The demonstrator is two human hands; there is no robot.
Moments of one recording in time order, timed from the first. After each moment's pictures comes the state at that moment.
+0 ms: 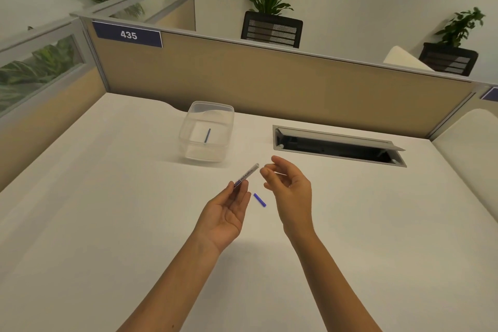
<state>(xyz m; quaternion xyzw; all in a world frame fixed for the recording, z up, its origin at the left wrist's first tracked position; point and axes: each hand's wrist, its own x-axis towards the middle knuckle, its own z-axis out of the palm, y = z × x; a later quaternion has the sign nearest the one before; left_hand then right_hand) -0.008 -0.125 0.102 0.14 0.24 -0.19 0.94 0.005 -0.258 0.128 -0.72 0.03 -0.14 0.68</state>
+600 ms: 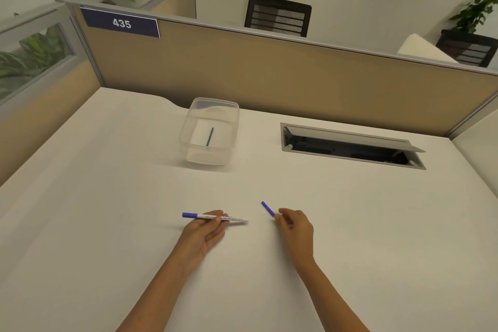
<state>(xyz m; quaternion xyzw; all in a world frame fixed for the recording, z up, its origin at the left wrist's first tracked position) 0.024 -0.065 -0.010 0.46 0.23 -0.19 0.84 0.030 -0.295 -0.015 -0.87 0.14 -0.06 0.47</state>
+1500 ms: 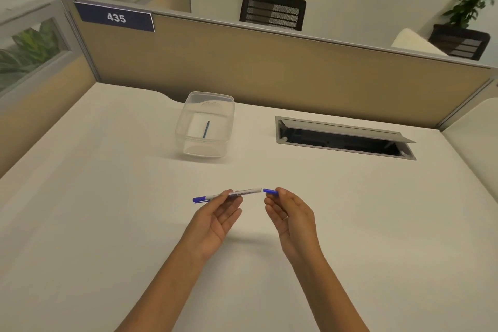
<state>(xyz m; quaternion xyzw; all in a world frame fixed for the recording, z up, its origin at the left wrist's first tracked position) 0.010 -0.100 0.052 0.30 0.23 -0.17 0.91 -0.007 -0.266 0.090 -0.48 0.23 0.02 0.85</state>
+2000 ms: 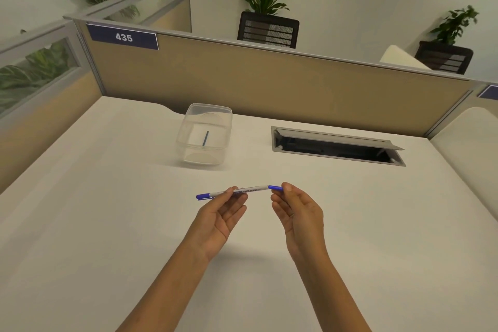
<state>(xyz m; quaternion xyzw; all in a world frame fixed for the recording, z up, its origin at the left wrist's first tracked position) -0.007 -0.112 0.091 0.29 0.20 -0.17 0.92 -0.022 -0.269 0.123 -0.51 0.21 -0.06 0.83</state>
